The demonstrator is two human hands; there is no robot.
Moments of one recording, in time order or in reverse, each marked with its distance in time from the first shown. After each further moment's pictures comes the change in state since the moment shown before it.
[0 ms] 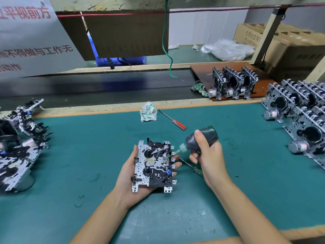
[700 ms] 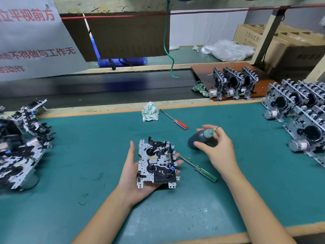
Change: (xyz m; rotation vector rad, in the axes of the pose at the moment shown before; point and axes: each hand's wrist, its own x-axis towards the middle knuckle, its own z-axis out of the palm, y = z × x) left_hand -0.001 -0.001 -0.001 0.033 0.034 0.041; right_hand 0.020 -0.001 -0.035 -0.527 -0.031 -0.156
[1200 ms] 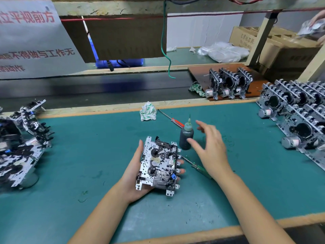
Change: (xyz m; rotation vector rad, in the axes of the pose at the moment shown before) left_hand -0.002 -0.002 0.004 0.200 -0.160 -0.098; right_hand -0.010 -0.007 0.007 -0.545 0.014 -0.225
